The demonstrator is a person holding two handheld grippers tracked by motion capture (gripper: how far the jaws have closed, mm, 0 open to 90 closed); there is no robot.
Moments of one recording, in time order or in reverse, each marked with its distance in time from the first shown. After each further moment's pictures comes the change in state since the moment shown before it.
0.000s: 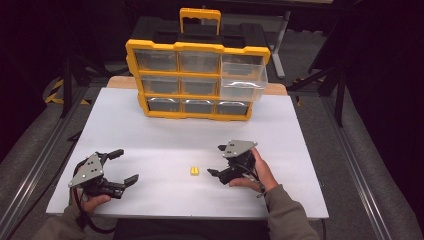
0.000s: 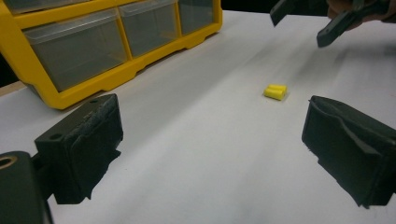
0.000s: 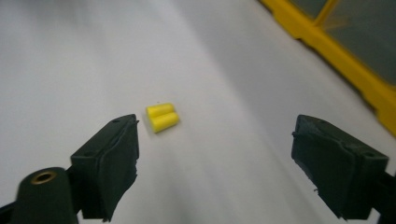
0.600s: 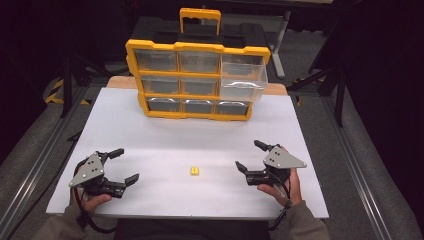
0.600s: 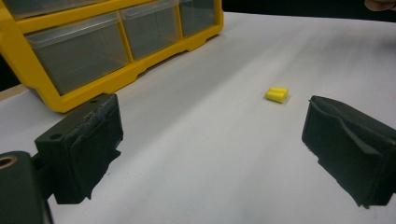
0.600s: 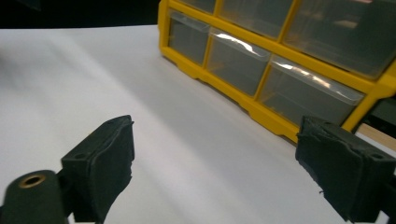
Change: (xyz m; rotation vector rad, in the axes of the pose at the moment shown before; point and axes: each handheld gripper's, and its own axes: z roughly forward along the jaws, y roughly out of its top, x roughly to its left) left arm -0.001 0.002 0.001 0.001 0.006 0.003; right arm 0.007 -0.038 -0.083 -0.263 -0.330 0.118
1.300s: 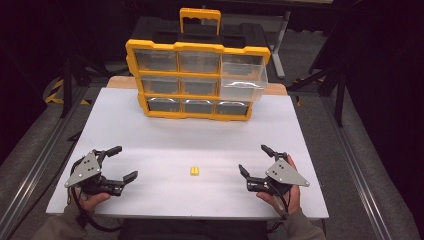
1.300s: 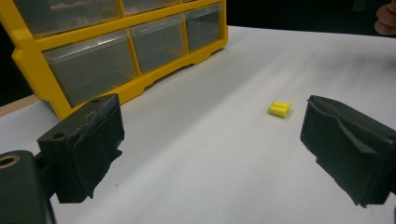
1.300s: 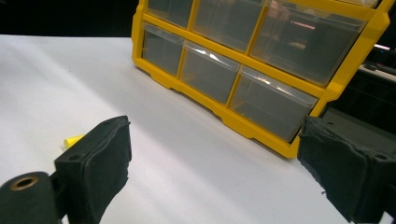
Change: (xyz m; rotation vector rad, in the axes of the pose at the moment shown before) left arm 0.001 0.007 -0.005 -0.043 0.019 -0.006; right arm 0.020 -0.014 -0.016 -0.087 -0.164 -0.023
